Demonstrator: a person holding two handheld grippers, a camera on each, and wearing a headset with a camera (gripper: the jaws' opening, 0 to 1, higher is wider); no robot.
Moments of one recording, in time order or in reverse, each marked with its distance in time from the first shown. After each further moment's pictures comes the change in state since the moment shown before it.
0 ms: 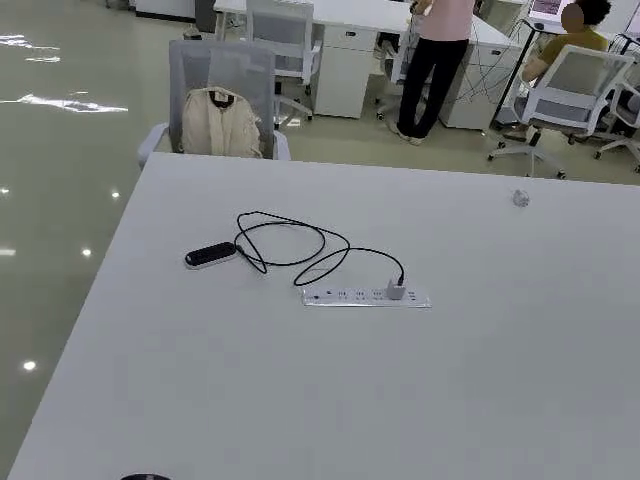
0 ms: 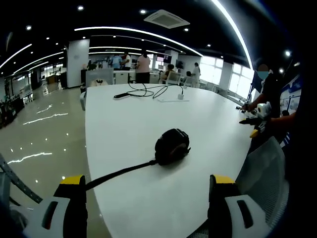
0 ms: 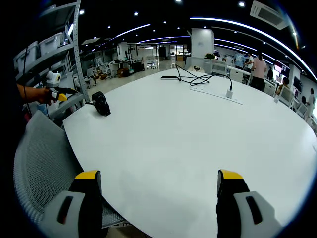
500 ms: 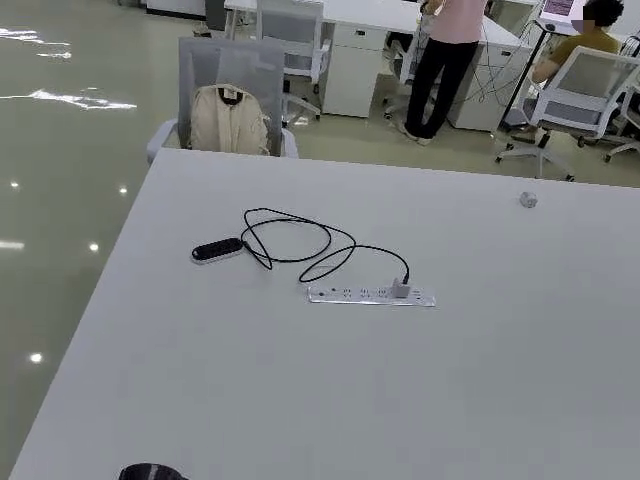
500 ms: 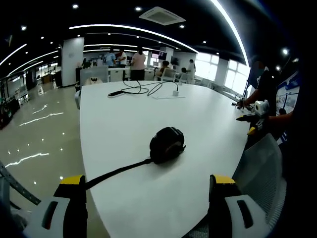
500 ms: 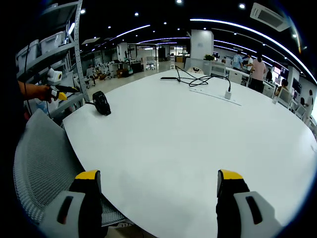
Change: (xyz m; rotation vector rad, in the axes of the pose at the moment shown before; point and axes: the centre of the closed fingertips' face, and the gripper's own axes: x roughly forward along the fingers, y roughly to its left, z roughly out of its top) left arm 0.001 -0.005 0.000 0.024 0.032 -0.040; right arm -0.005 -0.001 0.001 -0.005 -0.016 -0.017
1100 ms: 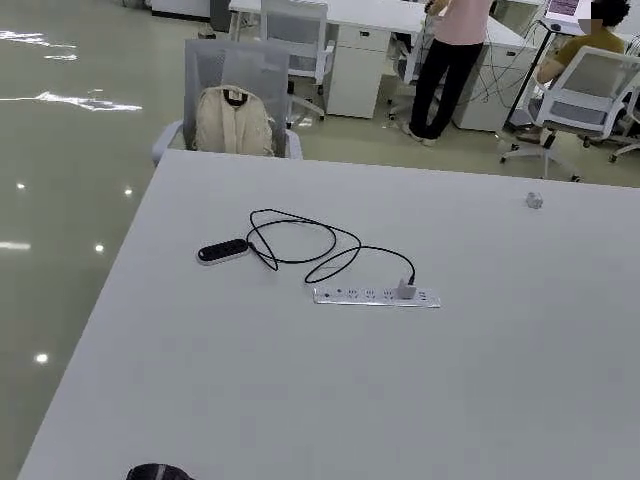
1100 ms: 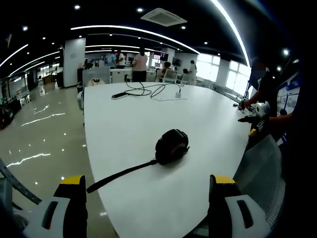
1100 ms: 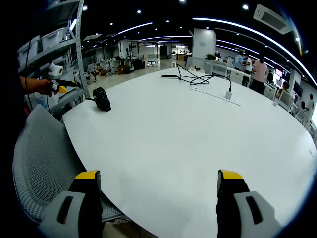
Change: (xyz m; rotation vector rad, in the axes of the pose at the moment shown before) left arm -0.007 0.011 0.004 -0.003 -0.007 0.016; right arm -0.001 -0.002 0.000 -0.006 0.004 -0.006
